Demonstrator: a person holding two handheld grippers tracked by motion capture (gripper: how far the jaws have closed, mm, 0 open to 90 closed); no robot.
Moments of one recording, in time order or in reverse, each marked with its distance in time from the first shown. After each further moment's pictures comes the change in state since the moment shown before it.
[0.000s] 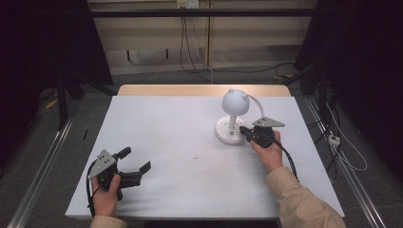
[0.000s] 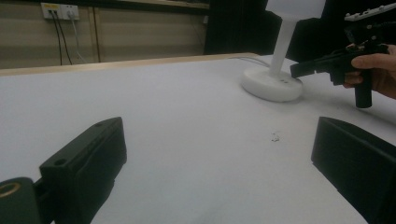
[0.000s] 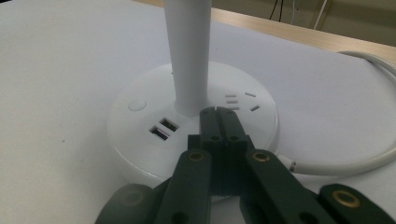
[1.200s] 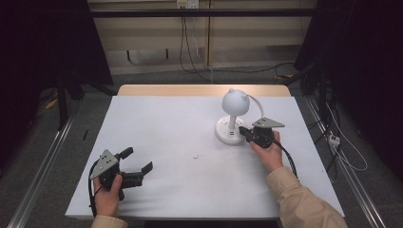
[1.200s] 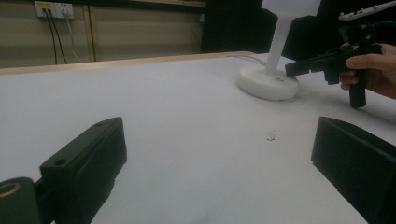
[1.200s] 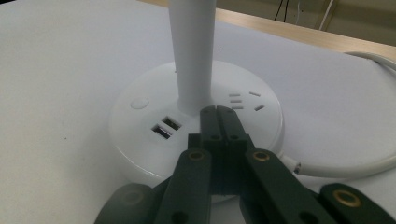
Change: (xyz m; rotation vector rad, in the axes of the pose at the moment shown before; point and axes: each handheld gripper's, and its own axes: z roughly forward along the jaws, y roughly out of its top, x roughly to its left) left arm -0.003 0.000 0.003 0.003 -0.014 0.003; right arm -0.001 -0.003 0.002 -0.007 0.018 -0.006
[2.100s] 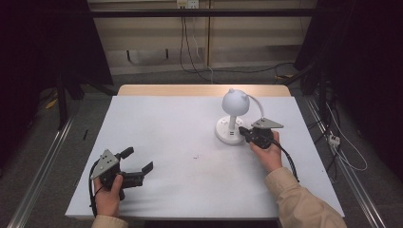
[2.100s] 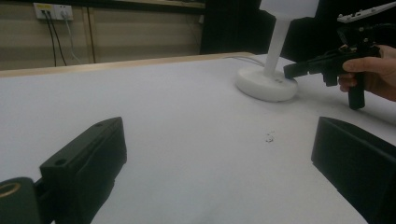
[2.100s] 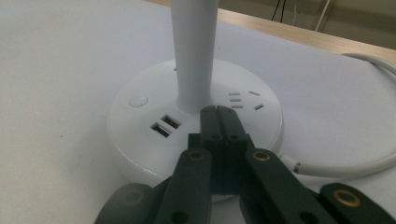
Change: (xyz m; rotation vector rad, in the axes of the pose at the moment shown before) left arm -0.002 0.001 0.001 -0.002 0.000 0.002; right arm 0.002 -0.001 0.000 0.001 -0.016 -0.014
